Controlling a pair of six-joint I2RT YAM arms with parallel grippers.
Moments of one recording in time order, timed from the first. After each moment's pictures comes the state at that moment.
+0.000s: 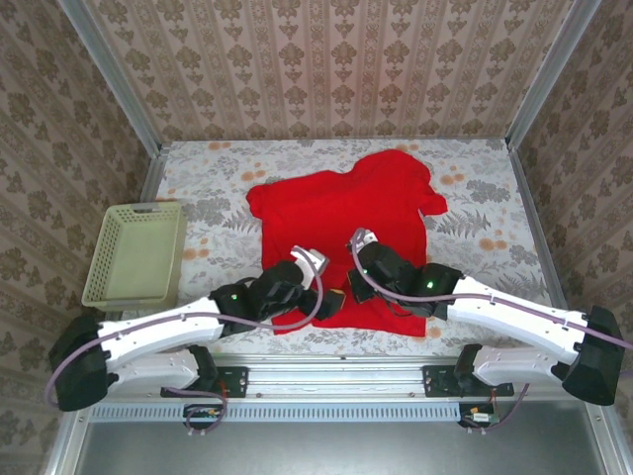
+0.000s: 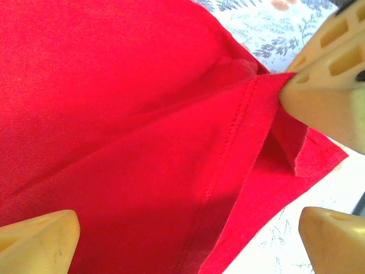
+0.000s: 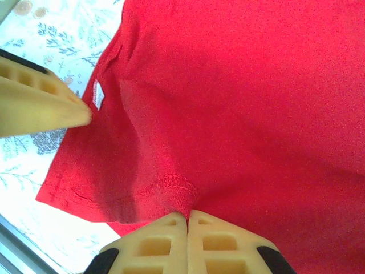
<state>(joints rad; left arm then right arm) -1.13 1.10 0.63 -0.14 -0.13 -0.34 0.97 1.14 0.90 -0.57 0.26 0.46</state>
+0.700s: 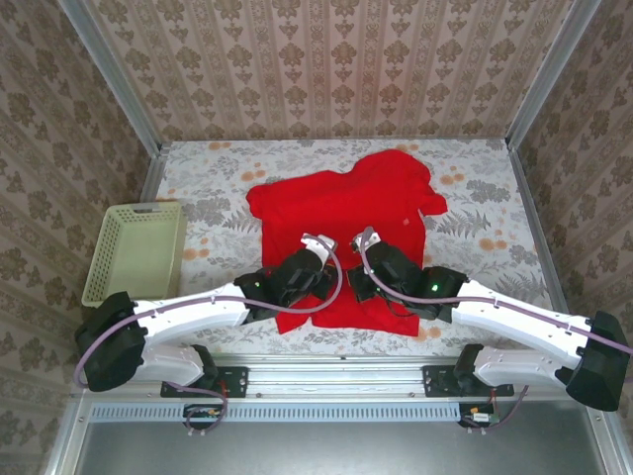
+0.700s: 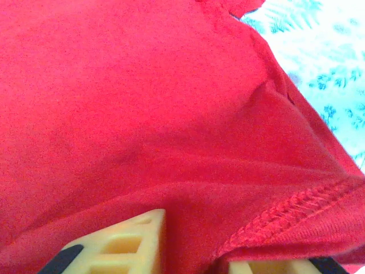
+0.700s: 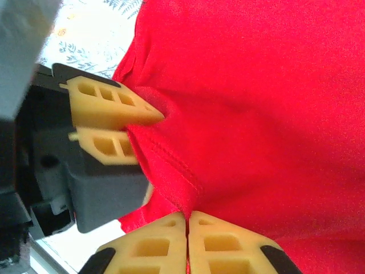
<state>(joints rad) -1.09 1.29 0.72 -0.05 -0.26 -0.38 0.95 1.10 0.84 -0.48 0.21 0.48</state>
